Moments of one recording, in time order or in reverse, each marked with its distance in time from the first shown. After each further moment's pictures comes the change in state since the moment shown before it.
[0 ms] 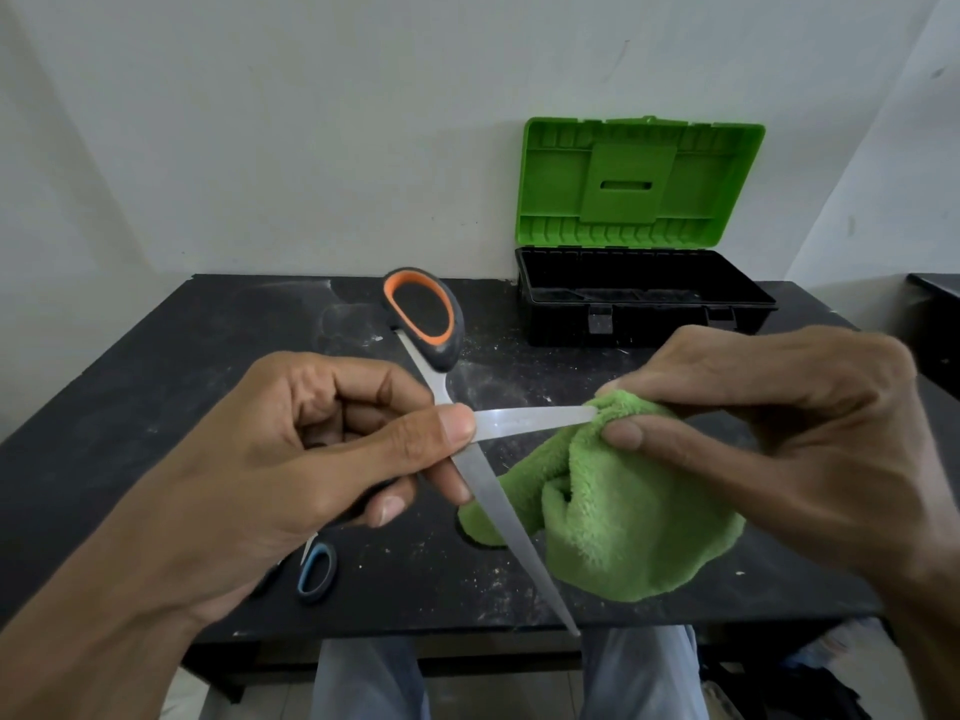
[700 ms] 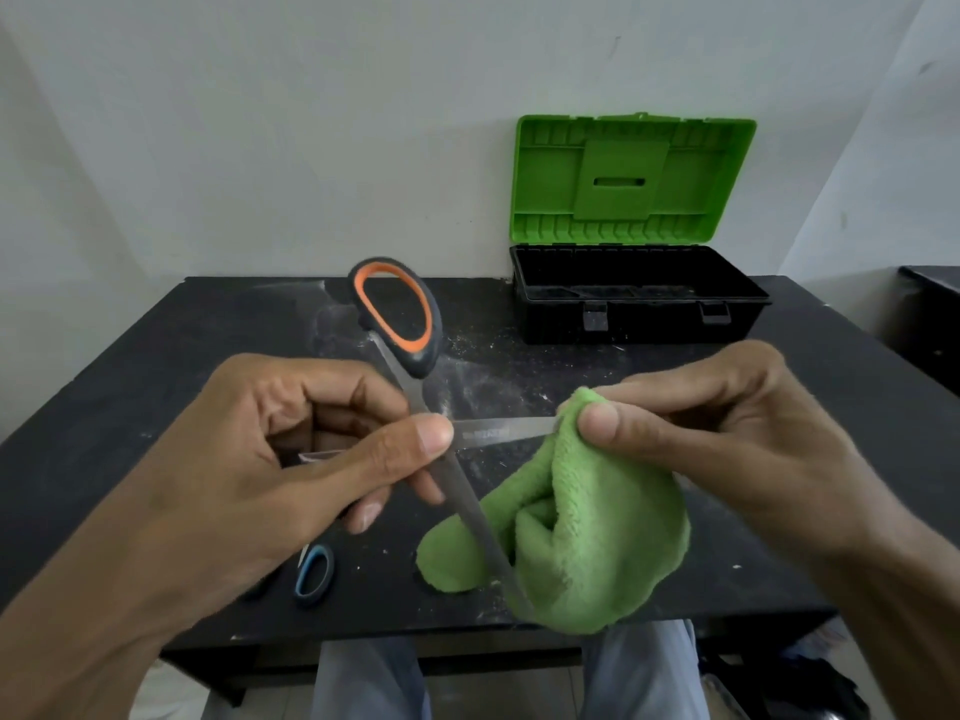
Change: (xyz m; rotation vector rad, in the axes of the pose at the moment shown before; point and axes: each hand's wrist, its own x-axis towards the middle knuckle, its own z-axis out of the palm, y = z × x) left_hand -0.005 -0.003 -0.003 0.248 0.080 0.152; right_hand -0.128 -0.010 0.081 0.264 0.220 0.561
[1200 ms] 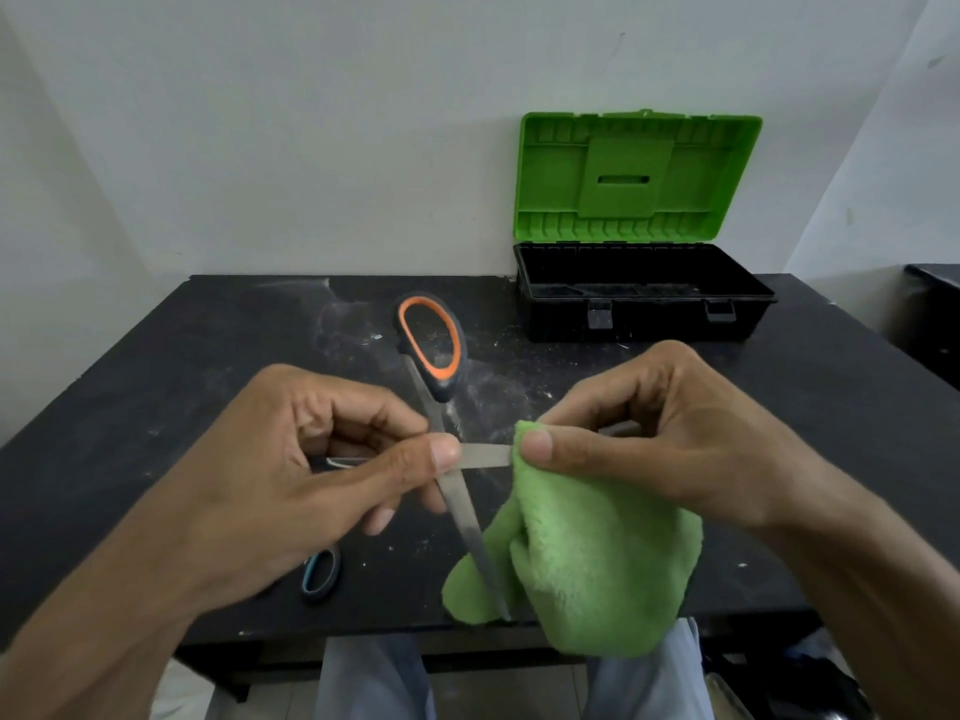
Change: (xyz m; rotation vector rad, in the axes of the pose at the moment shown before) left_hand 0.003 0.001 0.004 0.079 -0.069 -0.088; right_hand 0.020 -0.005 0.016 -0.203 -0.133 0.137
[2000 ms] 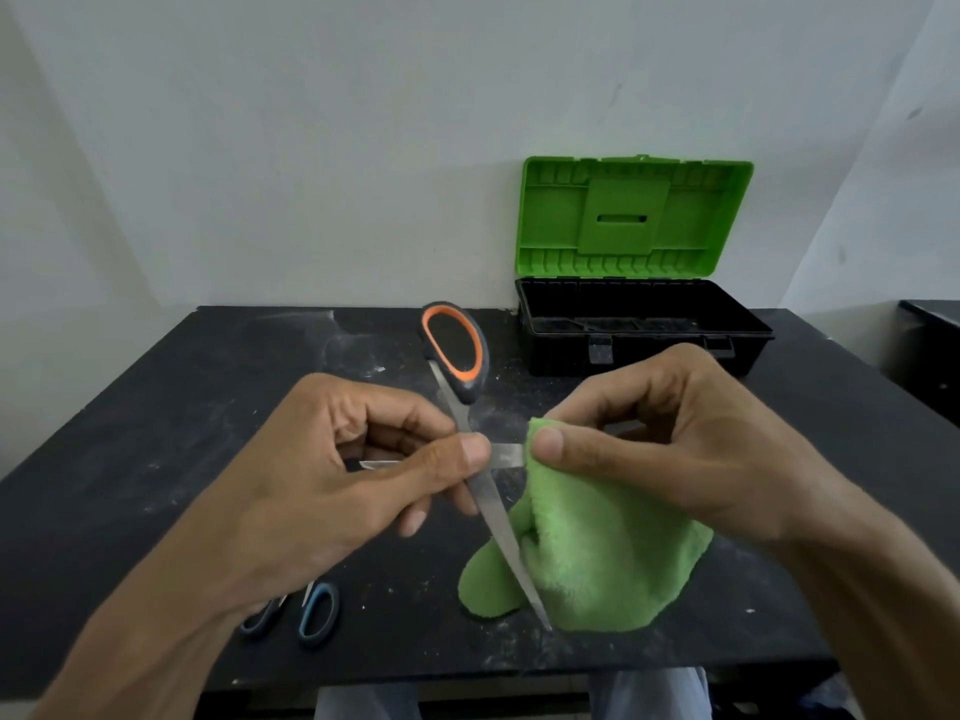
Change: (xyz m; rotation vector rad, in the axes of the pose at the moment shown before) left_hand 0.017 0.007 -0.003 -0.087 -0.007 0.015; right_hand 0.010 -0.009 -0.012 -0.027 0.050 -0.078
